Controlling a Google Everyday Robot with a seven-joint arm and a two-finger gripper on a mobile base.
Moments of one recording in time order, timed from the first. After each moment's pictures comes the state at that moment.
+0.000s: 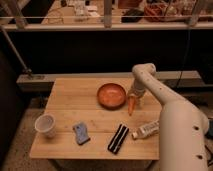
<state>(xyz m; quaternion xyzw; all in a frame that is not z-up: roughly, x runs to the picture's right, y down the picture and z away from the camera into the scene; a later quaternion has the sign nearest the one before) 0.221 0.082 0.956 -0.34 -0.13 -0.26 0.90</state>
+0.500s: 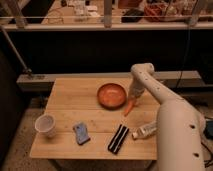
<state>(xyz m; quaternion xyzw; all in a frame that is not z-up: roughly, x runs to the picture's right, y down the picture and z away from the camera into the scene) 0.215 0.082 0.953 -0.35 -0.13 -0.24 0.90</state>
